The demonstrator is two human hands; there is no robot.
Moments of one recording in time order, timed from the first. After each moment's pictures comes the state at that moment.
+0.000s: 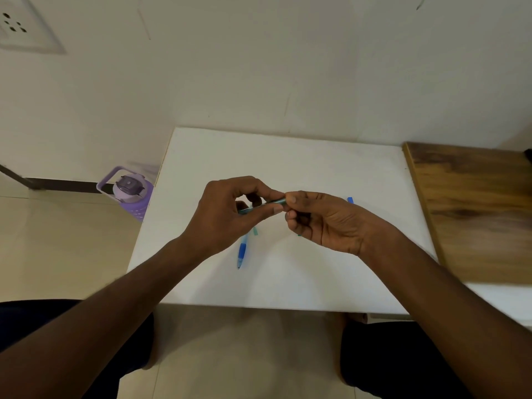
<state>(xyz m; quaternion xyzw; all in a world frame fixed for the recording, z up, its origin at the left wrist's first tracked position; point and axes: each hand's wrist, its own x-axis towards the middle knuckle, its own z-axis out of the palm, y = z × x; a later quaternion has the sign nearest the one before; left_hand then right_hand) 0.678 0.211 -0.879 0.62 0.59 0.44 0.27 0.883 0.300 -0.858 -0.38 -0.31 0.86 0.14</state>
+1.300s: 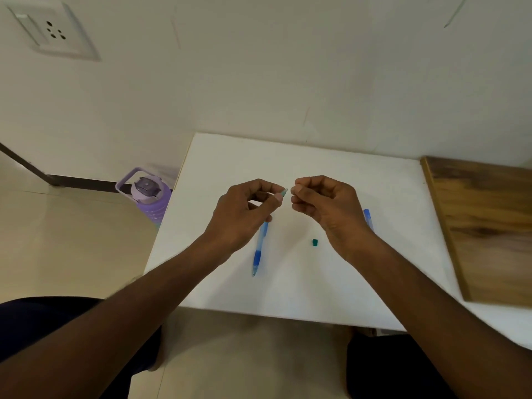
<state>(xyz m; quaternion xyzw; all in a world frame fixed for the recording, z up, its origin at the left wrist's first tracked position) 0.673 0.217 -0.886 0.43 0.69 0.43 0.40 0.845 0.302 -0.878 -0.47 -0.51 0.64 0.34</state>
